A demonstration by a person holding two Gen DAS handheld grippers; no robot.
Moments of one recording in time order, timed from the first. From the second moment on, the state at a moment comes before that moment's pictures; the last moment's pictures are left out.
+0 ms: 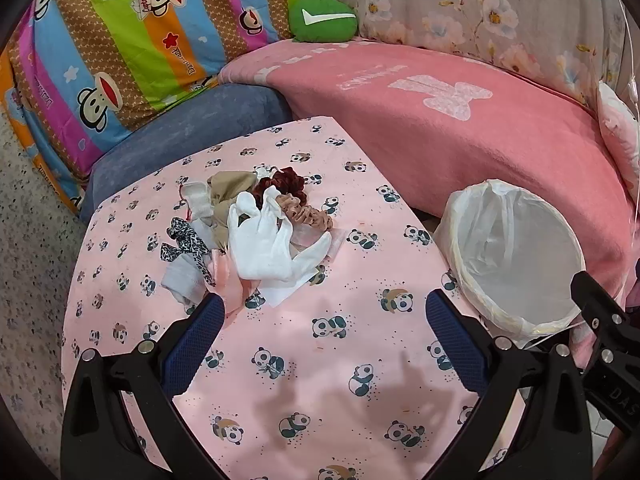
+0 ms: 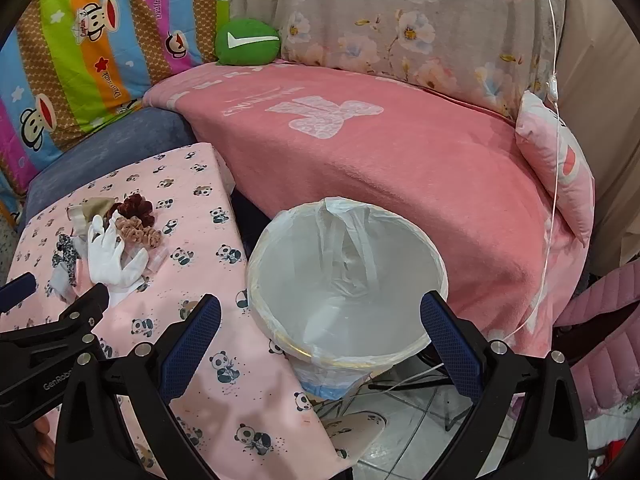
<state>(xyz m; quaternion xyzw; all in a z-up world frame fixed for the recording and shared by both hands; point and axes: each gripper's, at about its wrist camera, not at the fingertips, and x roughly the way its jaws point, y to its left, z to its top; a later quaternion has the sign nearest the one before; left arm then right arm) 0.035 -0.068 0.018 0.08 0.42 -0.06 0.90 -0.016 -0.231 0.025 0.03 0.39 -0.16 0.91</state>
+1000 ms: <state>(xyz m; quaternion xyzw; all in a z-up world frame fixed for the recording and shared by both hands) 0.033 -0.057 0.018 0.06 0.42 -0.07 0.90 -0.021 -0.222 0.032 0.02 0.38 -0.18 0.91</state>
